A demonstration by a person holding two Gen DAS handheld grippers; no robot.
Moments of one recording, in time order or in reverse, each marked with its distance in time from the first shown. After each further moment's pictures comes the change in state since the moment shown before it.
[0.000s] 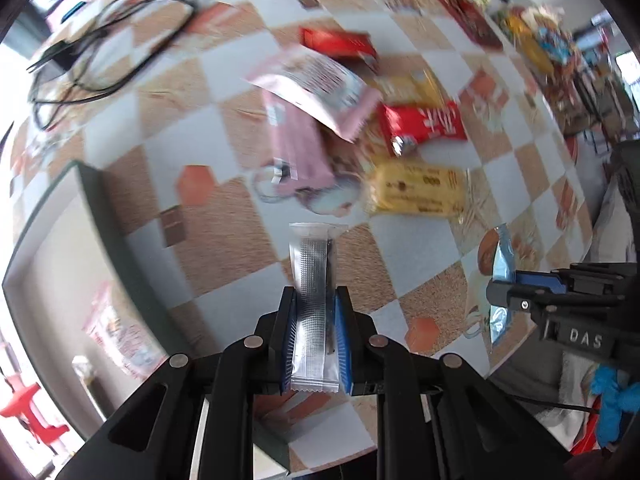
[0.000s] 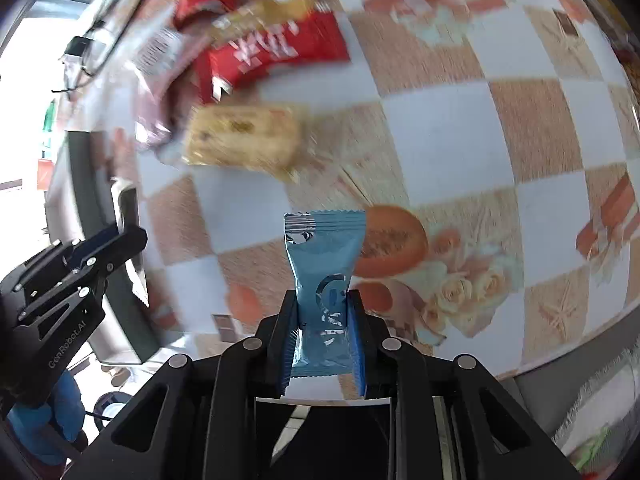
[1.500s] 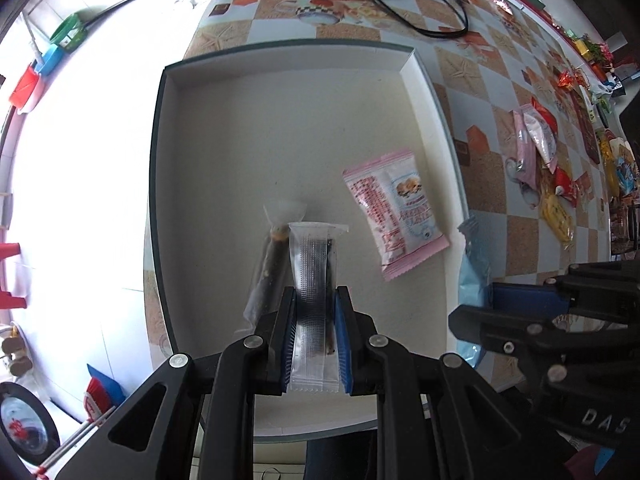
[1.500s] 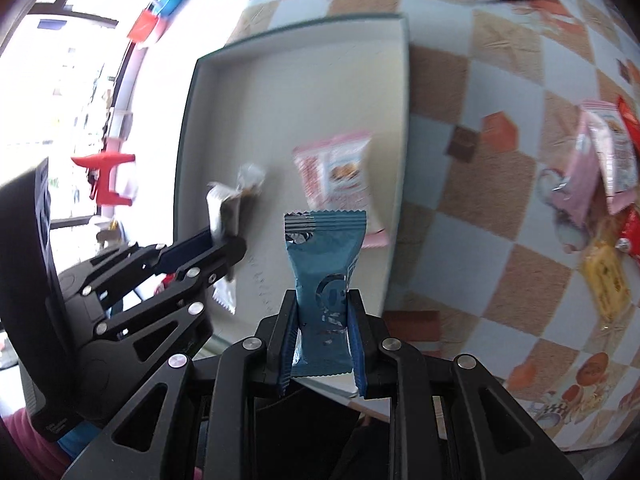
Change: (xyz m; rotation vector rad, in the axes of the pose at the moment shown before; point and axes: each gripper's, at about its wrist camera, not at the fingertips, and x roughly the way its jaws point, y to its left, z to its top) left arm -0.035 0.168 -0.143 -0.431 -0.043 0.064; right arm 0.007 0.249 0.018 -0.557 0.128 0.069
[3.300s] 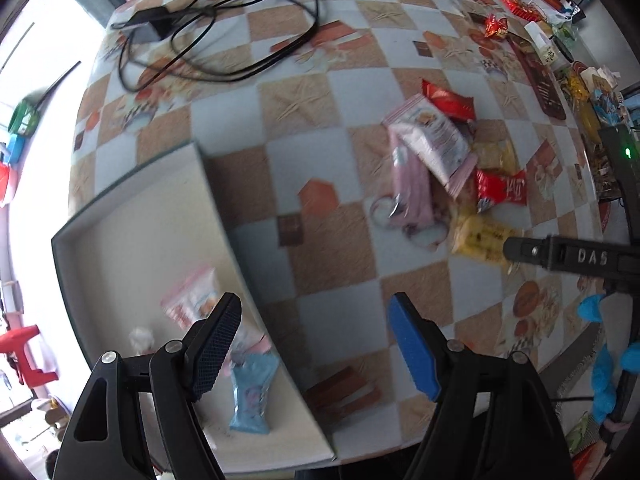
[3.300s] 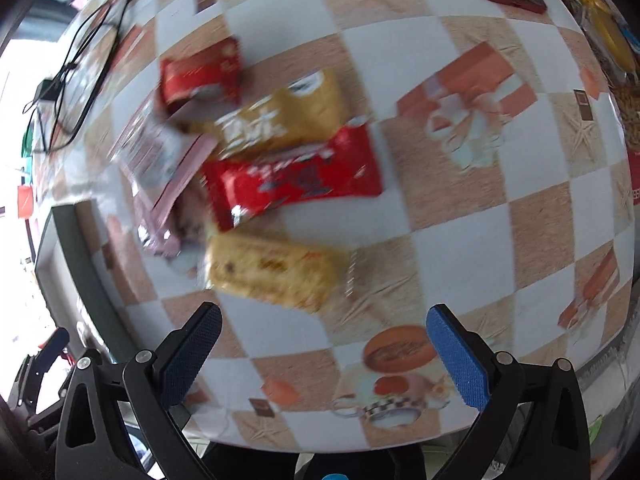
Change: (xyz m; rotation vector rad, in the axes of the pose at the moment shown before) left arm -0.010 -0.183 0.064 0.260 0.001 0.035; right arm -0.070 -0.296 -0.039 0.647 -0.124 -0.161
